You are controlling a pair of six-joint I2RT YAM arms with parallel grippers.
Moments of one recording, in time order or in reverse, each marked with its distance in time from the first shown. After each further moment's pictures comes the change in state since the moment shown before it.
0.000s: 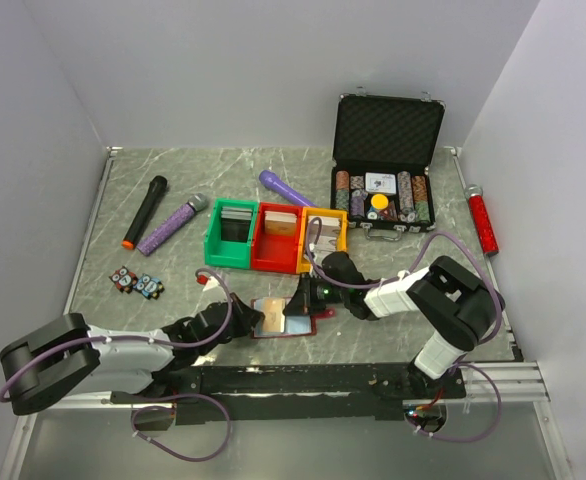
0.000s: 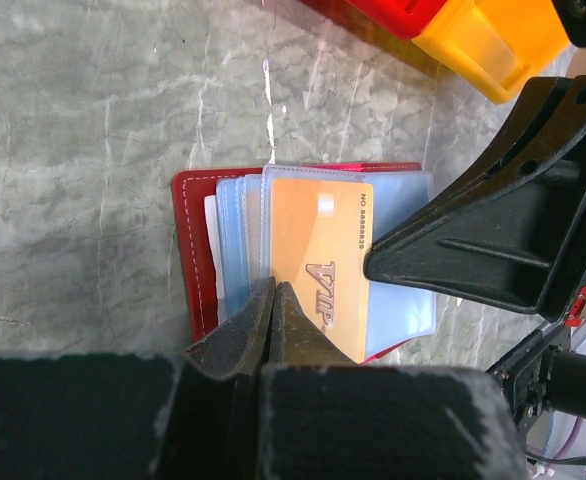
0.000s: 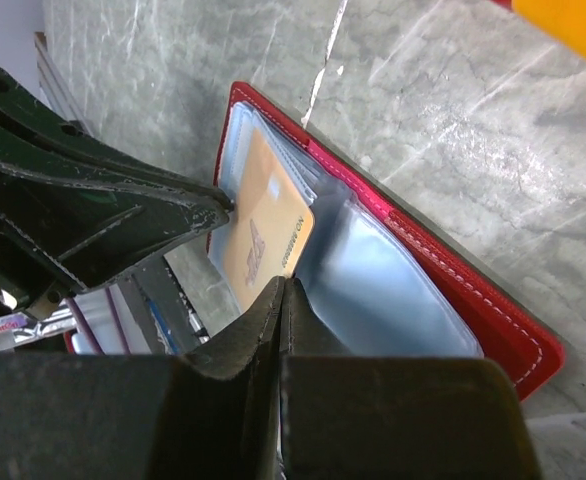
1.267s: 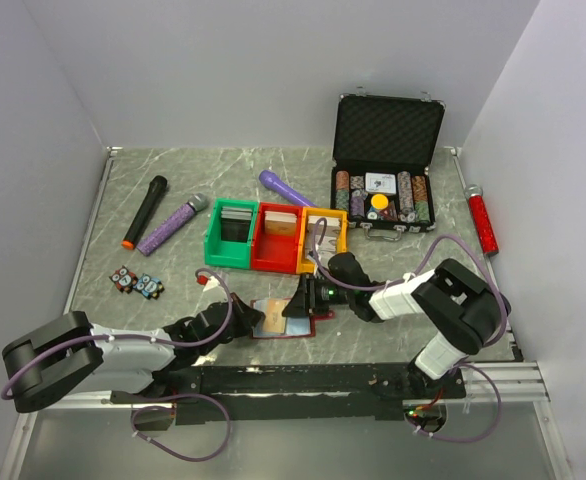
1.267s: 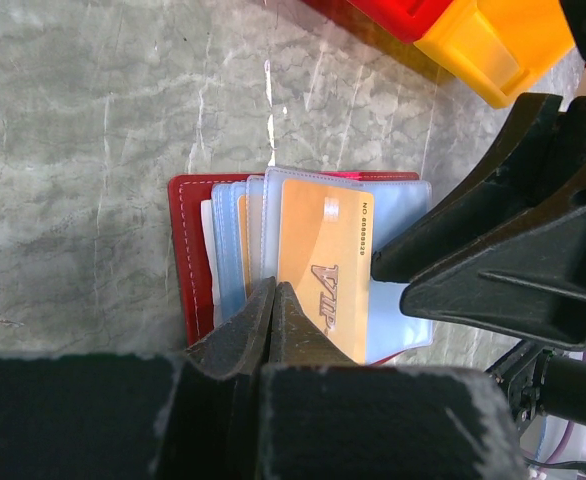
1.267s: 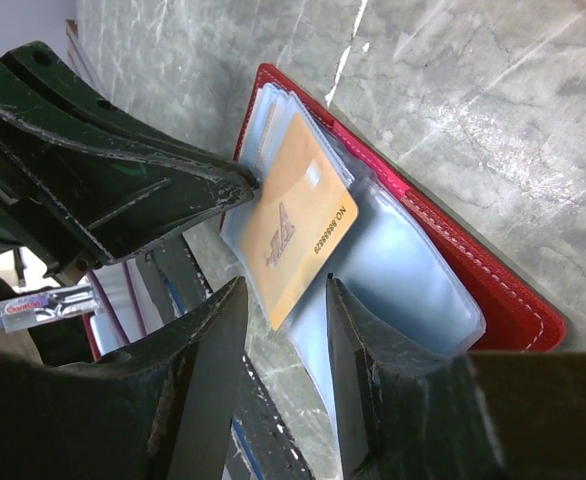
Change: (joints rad) left arm -0.003 0.018 0.002 0.012 -0.005 -0.021; right arm -0.025 -0.036 -0.045 0.043 -0.063 0.011
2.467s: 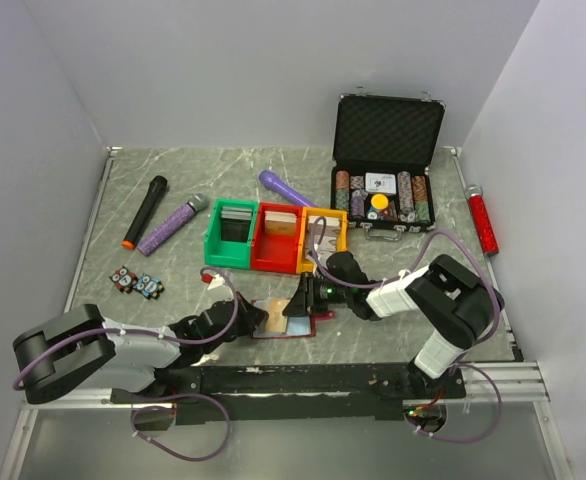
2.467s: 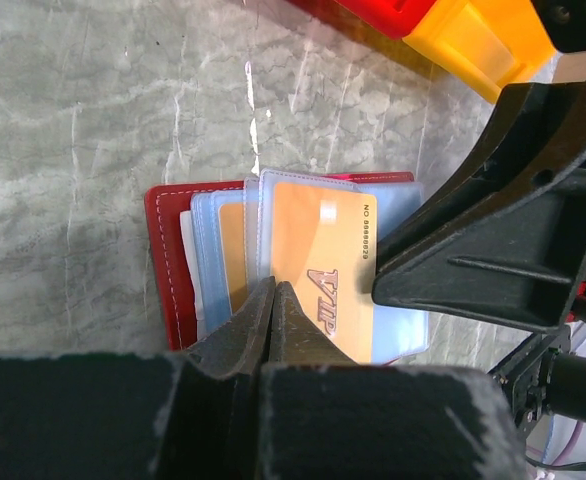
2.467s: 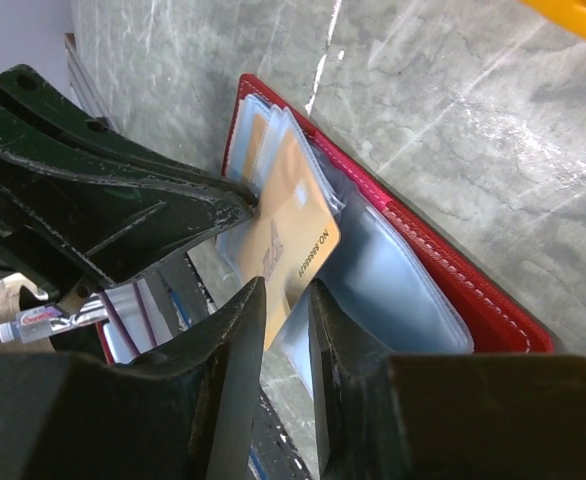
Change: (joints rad) left arm -0.006 0.076 0.020 0.064 0.008 0.023; right arm 0.000 0.045 0.020 0.010 -0.006 0.042
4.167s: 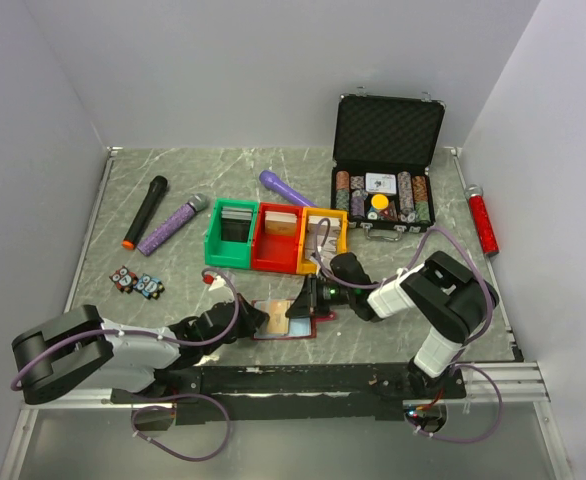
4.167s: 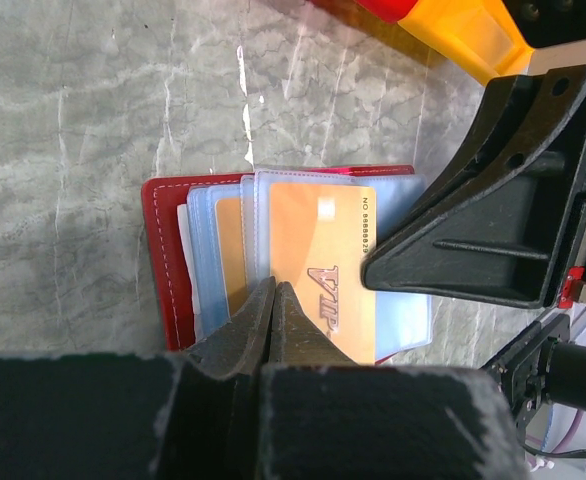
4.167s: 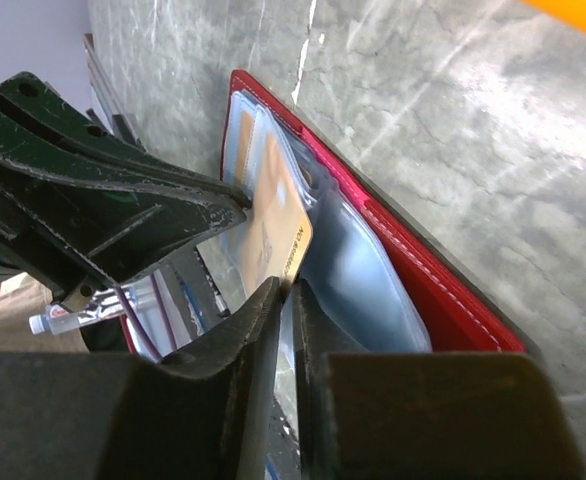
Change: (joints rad) left arm -0.014 -0.012 -0.002 -0.012 0.003 -0.001; right arm -0.032 0.043 -0.024 0.067 -0.054 0.042
